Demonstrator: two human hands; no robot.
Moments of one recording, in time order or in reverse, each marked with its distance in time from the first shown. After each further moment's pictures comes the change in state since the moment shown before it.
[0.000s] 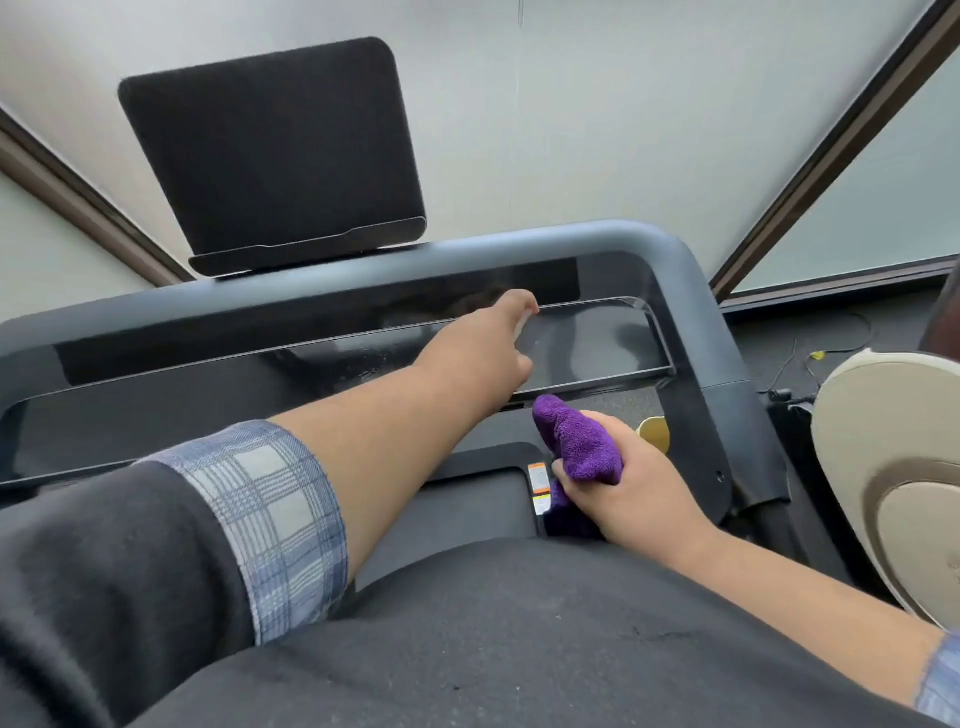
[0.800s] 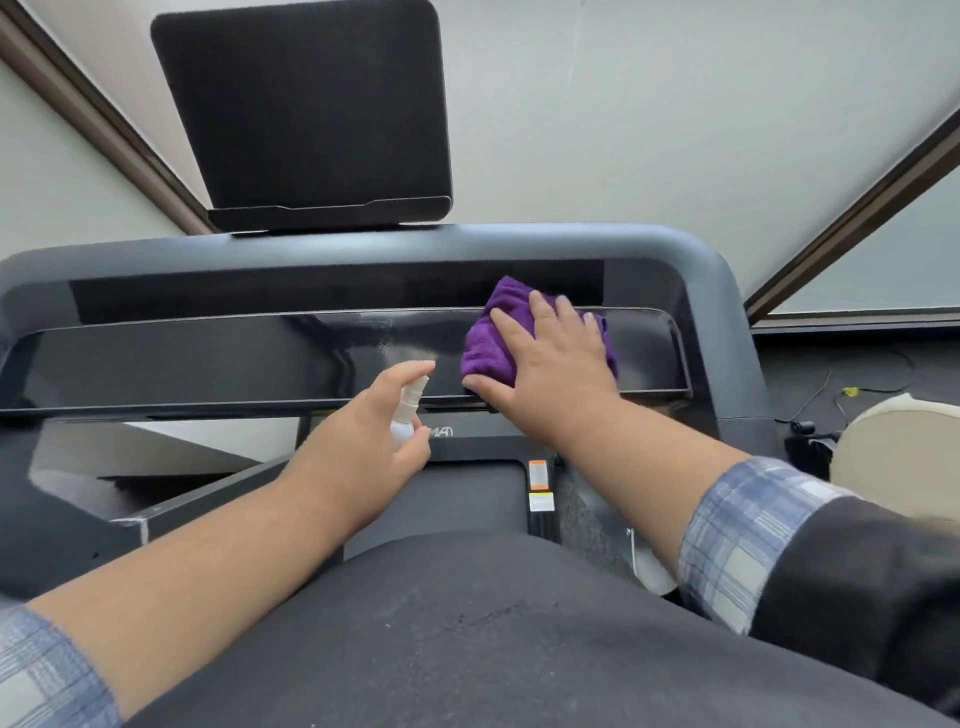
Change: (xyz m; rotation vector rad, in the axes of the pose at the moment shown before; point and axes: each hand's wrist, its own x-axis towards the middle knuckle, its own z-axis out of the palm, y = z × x) left_hand -0.111 -0.074 0.012 -0.201 0.170 -0.173; right_hand 0.135 -0.019 0.035 -1.060 -0.066 -0.273
